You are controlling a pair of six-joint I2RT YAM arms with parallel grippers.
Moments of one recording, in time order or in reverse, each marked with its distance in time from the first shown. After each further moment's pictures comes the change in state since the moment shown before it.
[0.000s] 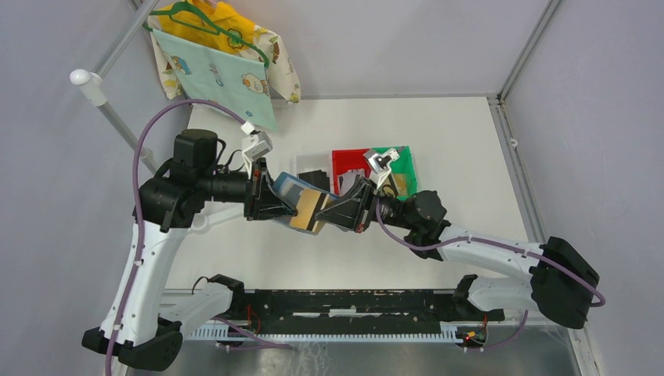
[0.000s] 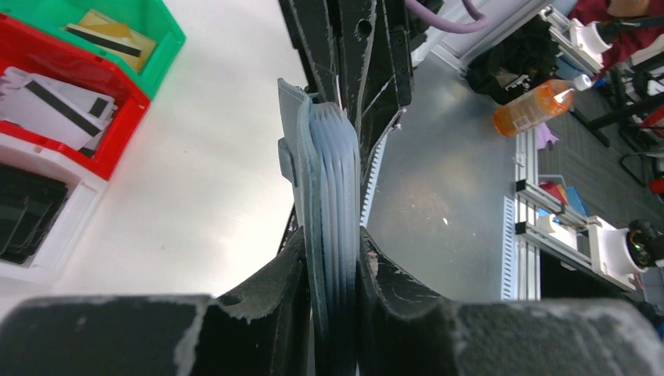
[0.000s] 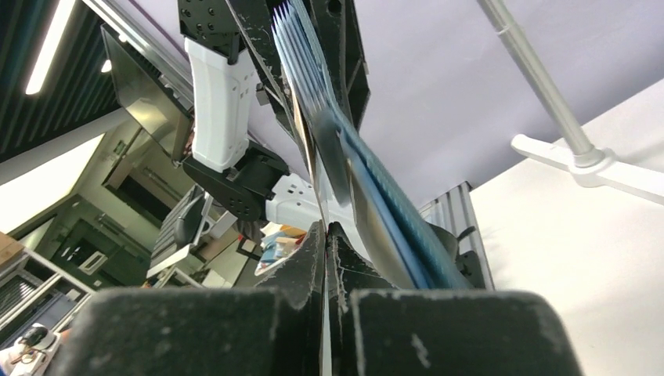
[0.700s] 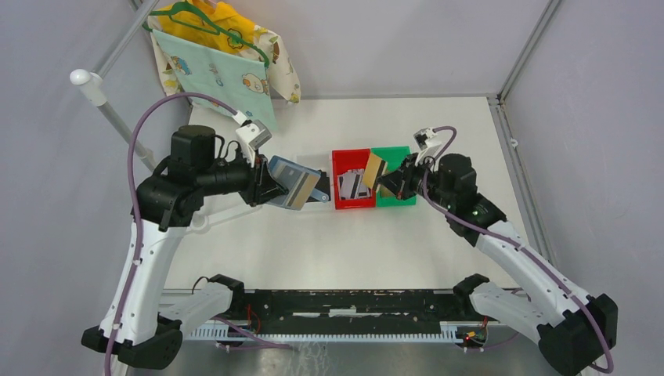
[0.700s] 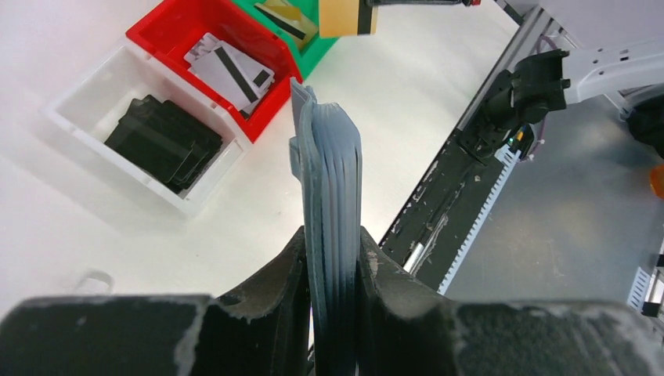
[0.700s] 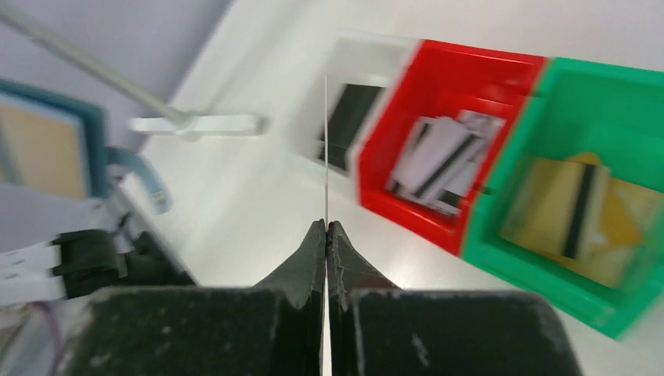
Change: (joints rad) left arm -0.003 0.006 0.031 0.037 -0.385 -0.025; right arm -0.446 -0.296 0.095 -1.040 0.132 -0.526
